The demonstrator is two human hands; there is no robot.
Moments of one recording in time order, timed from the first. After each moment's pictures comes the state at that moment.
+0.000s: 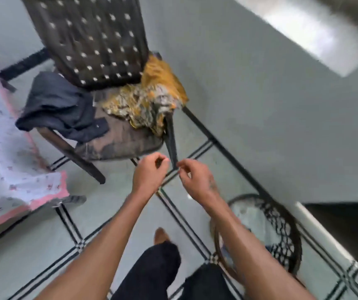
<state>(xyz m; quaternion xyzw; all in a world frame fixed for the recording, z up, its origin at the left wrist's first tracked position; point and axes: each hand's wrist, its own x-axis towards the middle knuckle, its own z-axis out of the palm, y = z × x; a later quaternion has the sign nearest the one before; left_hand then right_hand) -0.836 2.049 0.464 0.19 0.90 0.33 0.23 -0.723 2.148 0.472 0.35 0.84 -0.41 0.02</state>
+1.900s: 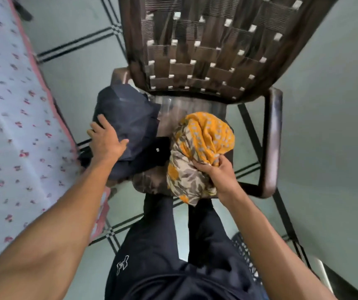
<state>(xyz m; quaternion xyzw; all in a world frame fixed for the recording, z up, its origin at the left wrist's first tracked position) -1.394 1.939 0.328 0.00 0.96 0.01 0.27 -1.197 2.159 0.407 0.53 0.49 -0.68 0.10</state>
